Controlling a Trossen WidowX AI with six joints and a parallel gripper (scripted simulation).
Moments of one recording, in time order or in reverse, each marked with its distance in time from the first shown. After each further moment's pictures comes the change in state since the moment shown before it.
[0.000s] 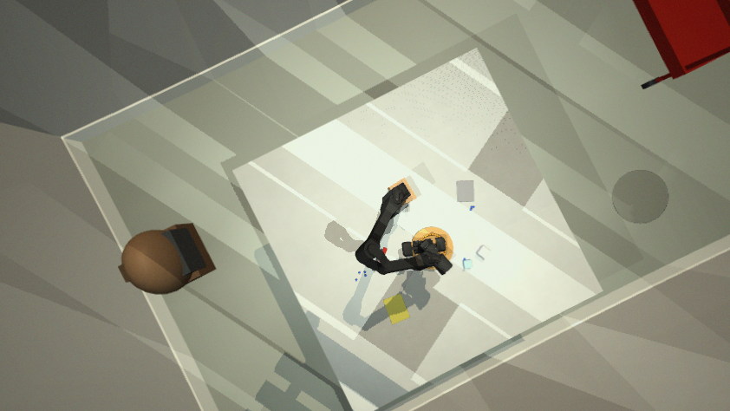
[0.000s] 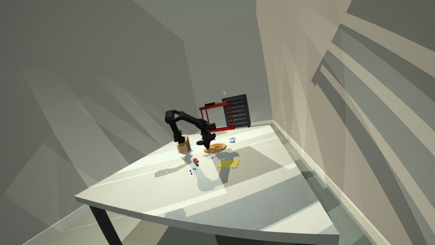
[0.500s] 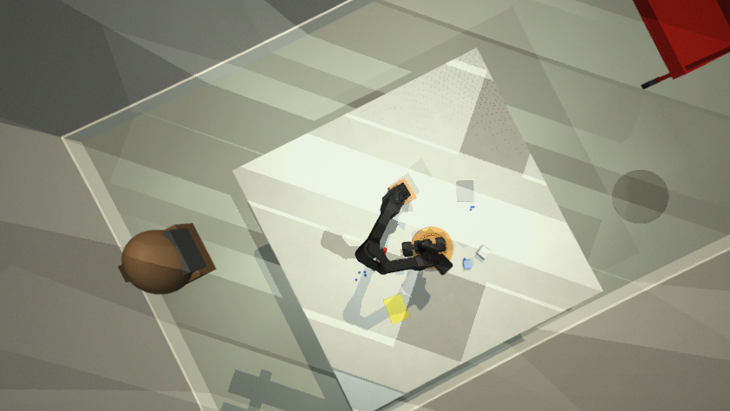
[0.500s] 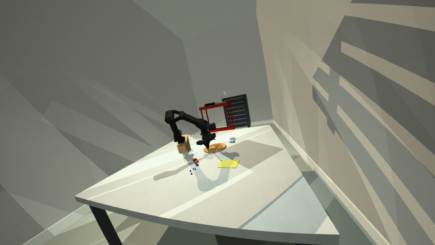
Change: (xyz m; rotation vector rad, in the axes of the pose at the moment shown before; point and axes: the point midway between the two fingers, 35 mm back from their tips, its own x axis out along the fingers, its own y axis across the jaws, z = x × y) arm -0.002 0.000 0.000 0.001 -0.001 -0.001
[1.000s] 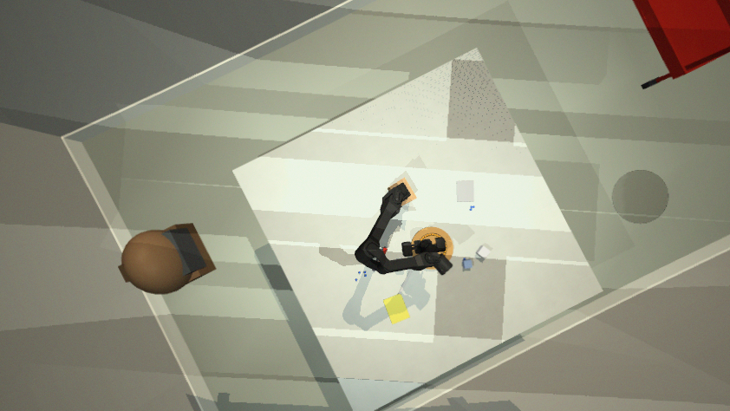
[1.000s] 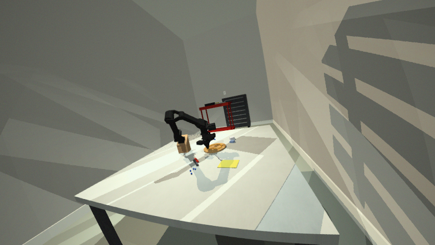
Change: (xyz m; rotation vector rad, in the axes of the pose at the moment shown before) arm 0.000 -0.001 0.000 0.002 -0.004 0.003
